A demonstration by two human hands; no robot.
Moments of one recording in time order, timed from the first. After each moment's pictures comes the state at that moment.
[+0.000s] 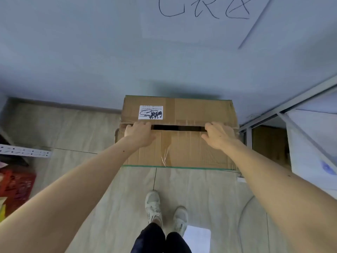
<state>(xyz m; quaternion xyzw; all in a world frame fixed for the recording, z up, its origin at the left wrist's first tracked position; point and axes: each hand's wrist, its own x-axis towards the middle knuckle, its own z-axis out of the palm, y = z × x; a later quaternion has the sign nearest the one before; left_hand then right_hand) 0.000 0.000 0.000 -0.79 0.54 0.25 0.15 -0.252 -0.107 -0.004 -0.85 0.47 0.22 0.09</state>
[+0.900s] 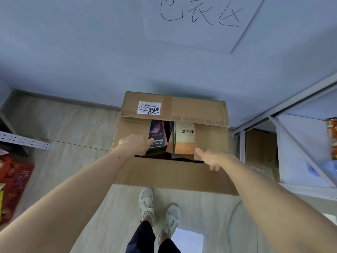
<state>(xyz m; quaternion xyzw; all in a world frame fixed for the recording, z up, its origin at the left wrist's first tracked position) -0.030 0.054 0.019 -0.80 0.44 0.36 0.17 -0.286 -0.042 0.027 -0.62 0.56 0.42 0.36</state>
